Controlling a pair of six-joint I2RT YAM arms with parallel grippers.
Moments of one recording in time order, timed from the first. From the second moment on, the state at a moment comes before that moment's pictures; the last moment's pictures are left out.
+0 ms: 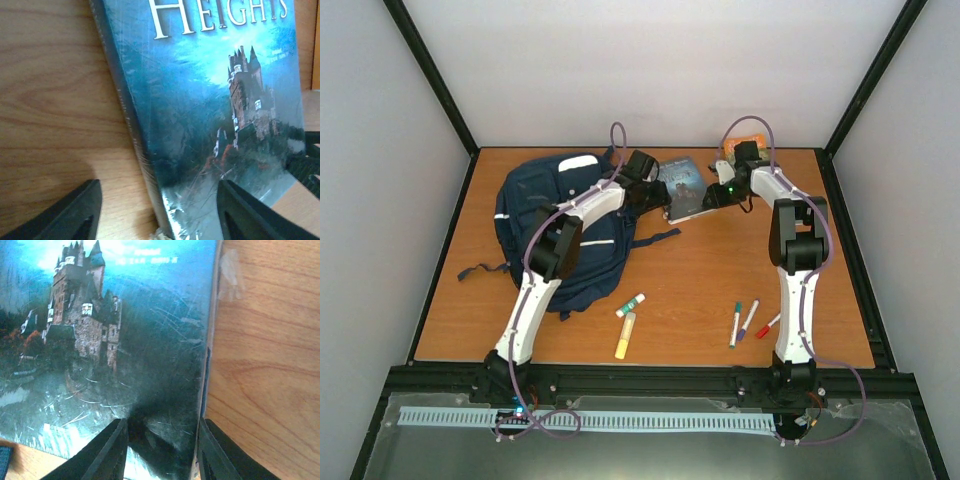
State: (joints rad) left arm -0.52 2.46 2.05 -0.51 0.22 -0.76; right arm 0.10 2.33 1.86 -0.70 -0.43 -0.22
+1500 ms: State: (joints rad) left arm -0.85 1.93 1.40 -0.55 0.05 -0.77; right arm 0.06 1.73 1.12 -0.98 -0.52 -0.53
